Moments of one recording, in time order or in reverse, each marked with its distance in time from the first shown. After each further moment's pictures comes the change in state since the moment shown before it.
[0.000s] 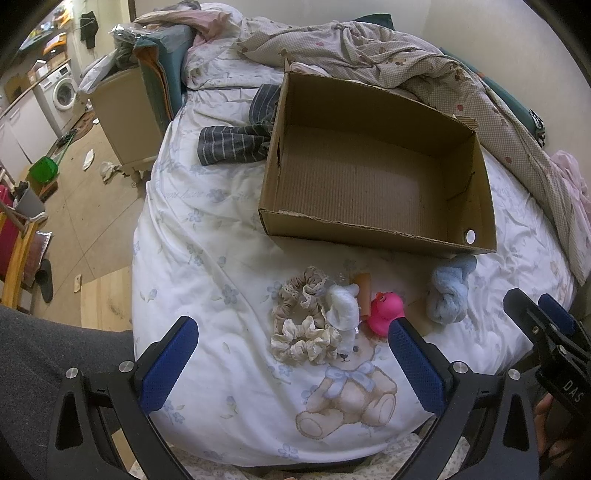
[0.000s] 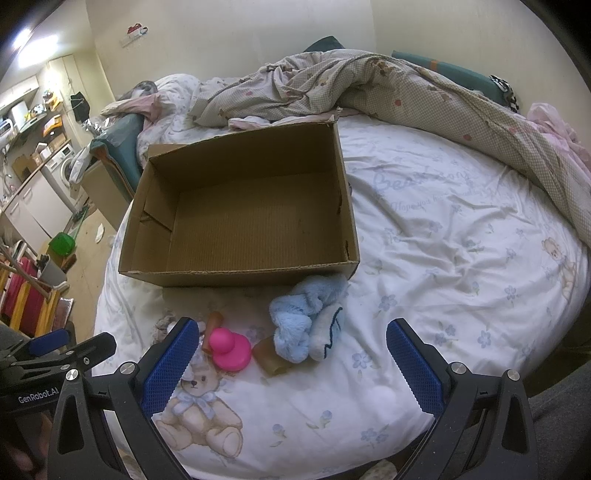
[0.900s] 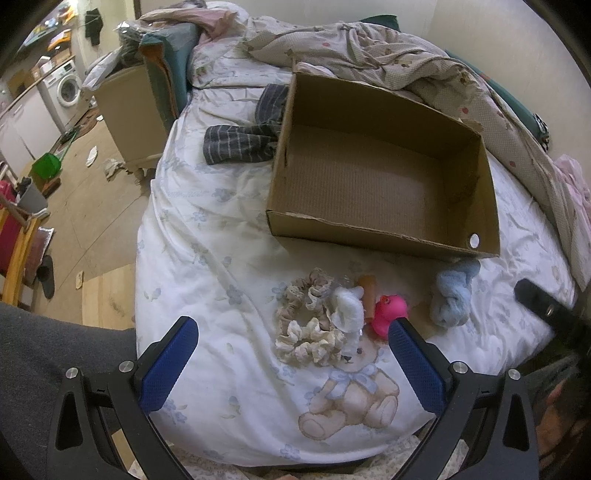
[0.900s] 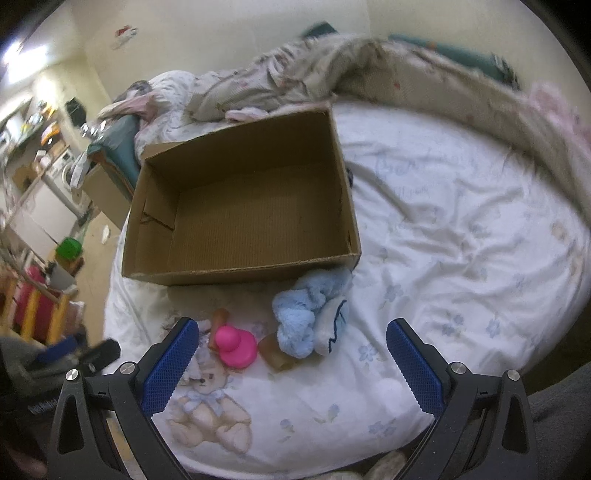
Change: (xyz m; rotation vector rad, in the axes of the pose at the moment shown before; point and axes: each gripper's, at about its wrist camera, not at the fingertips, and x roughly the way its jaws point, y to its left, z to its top) left arm 0.001 0.003 0.000 -0.029 0.002 0.008; right arm 0.012 -0.019 0.013 0.117 0.108 0.072
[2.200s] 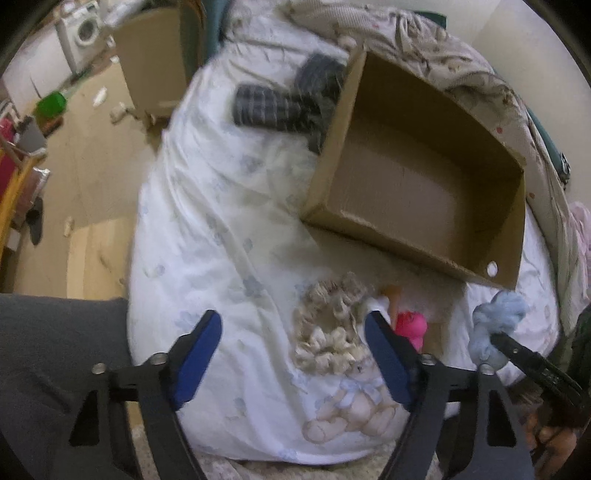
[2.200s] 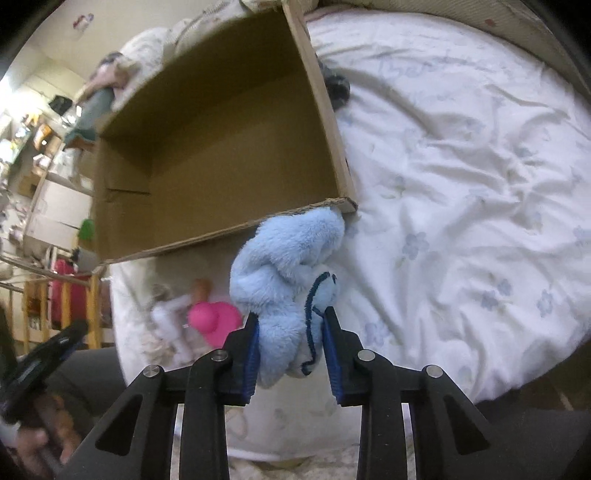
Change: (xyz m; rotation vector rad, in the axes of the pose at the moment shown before) left arm 0.036 0.043 0.025 -0.167 0.176 -0.069; right arm 0.062 -0.028 0.000 0.075 0.258 0.141
